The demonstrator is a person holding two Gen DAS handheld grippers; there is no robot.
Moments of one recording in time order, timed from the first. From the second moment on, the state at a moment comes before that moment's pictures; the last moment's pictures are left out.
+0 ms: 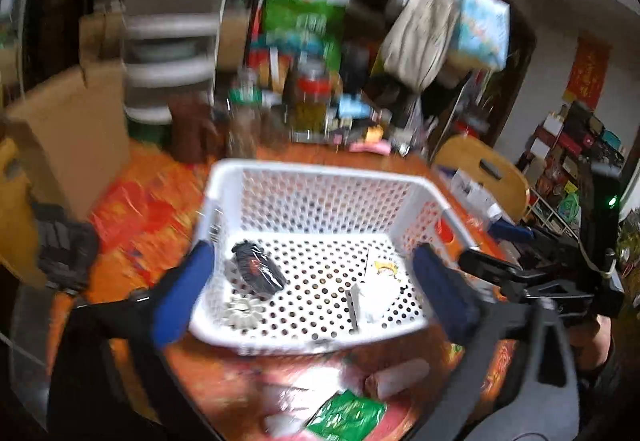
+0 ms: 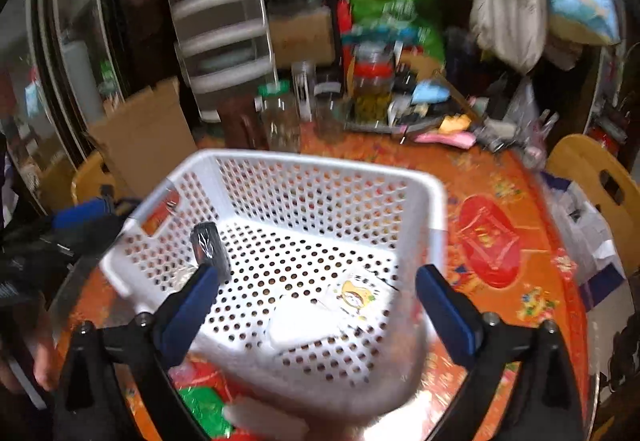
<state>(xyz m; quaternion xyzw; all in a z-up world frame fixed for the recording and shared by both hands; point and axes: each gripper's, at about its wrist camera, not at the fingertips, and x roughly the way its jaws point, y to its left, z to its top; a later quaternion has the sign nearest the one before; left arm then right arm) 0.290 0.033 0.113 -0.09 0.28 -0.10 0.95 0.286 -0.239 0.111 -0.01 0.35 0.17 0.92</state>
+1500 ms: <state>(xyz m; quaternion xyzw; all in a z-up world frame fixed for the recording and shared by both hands) 0.209 0.009 -0.056 -0.08 0.37 -0.05 0.92 0.178 -0.238 -0.024 0.08 0.39 0.17 0.90</state>
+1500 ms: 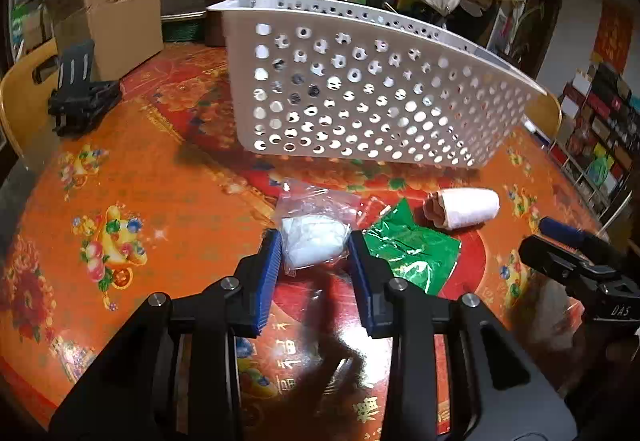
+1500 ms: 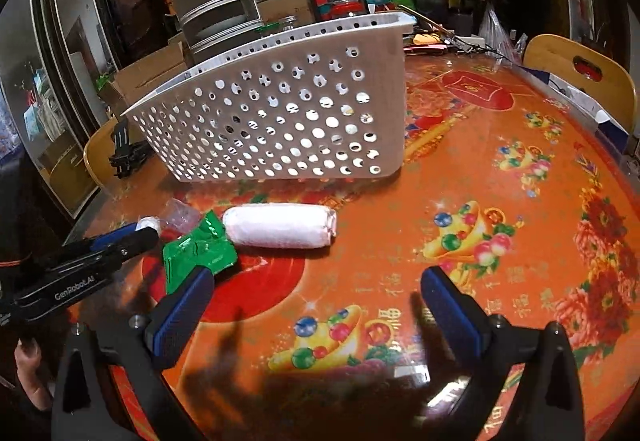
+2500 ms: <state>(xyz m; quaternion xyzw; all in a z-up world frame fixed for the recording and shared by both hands) 0.205 0.020 -0.054 -0.10 0.37 -0.08 0.92 0.235 -0.175 -0.036 -0.01 0.44 0.12 0.89</state>
